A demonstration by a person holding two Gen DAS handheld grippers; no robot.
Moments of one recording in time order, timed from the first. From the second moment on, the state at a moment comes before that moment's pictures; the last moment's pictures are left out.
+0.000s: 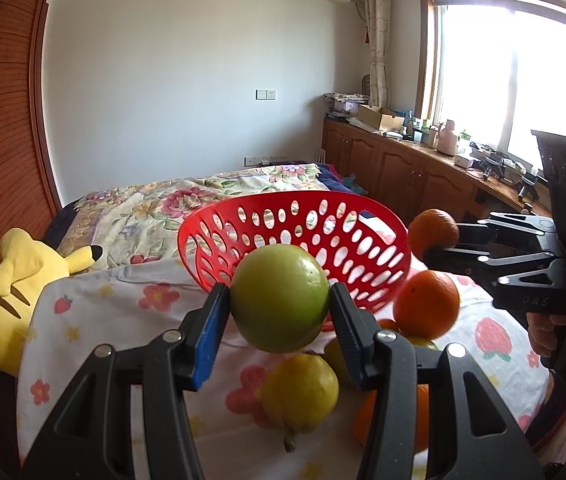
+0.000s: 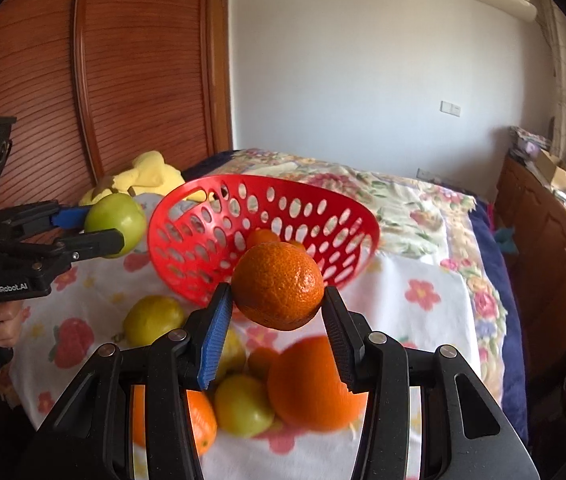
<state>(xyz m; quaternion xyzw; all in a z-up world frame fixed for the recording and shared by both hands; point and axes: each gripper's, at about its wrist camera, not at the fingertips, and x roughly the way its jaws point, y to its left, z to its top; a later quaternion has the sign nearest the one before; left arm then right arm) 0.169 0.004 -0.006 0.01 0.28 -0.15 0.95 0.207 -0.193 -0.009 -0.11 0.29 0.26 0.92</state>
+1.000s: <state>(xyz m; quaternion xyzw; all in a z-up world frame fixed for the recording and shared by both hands) 0.228 0.002 -0.016 0.01 0.29 -0.16 0.94 0.270 -0.147 -0.046 -0.14 0.35 0.29 0.88</state>
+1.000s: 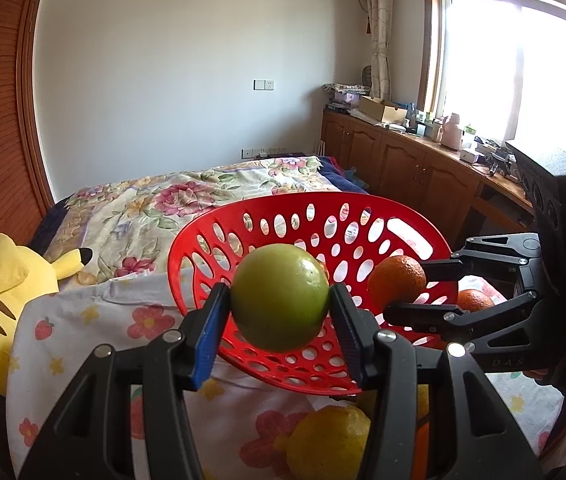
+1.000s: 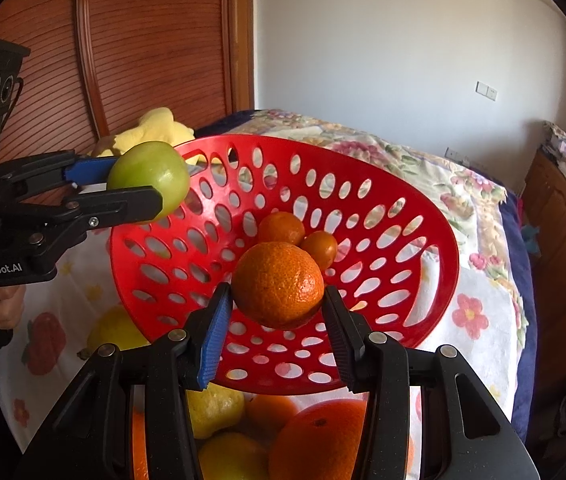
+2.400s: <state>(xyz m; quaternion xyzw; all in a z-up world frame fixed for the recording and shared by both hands) 0.231 -0.021 -0.013 0.02 0.31 -0.16 0.94 0.232 -0.184 -0.023 -0.09 0.32 0.26 0.91</state>
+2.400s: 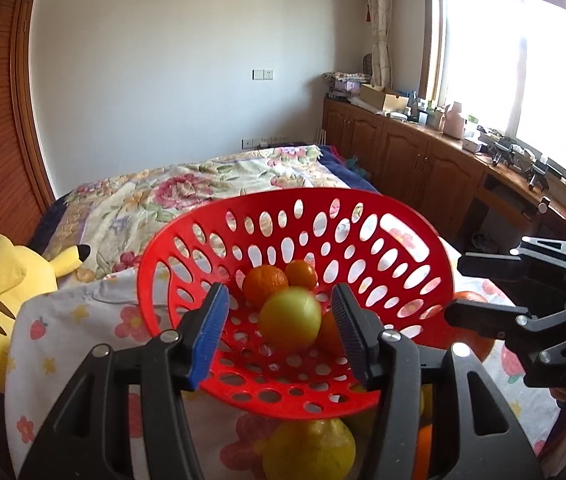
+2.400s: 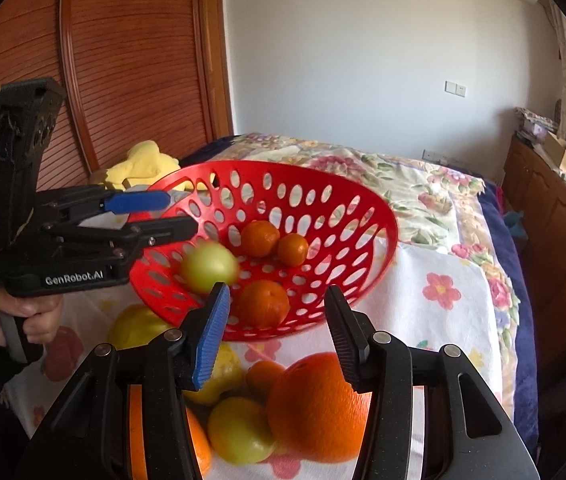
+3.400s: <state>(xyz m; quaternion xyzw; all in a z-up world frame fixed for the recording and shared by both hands) 0.127 0.021 -0.038 0.03 0.31 -0.16 0.94 0.141 -0.167 -0.046 -0.05 0.35 0.22 0.91</state>
